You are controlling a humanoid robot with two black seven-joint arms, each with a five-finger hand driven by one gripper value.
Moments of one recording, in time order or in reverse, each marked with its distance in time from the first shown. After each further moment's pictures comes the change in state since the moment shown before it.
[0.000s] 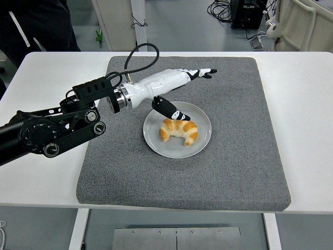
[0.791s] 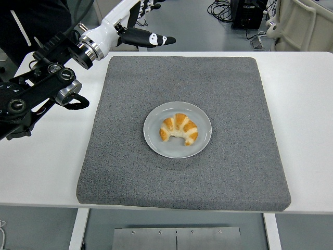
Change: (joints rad) left arm -0.013 0.048 -0.209 0.049 -0.601 0.028 0.064; right arm 0.000 0.000 0.000 0.000 0.000 0.000 0.000
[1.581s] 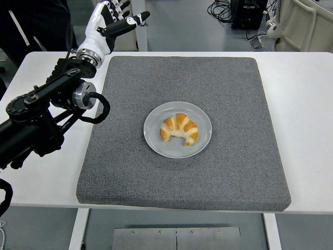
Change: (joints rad) left arm 0.103 -0.162 -0.087 0.165 -0.433 0.197 -0.086; right arm 0.000 0.000 0.000 0.000 0.000 0.000 0.000
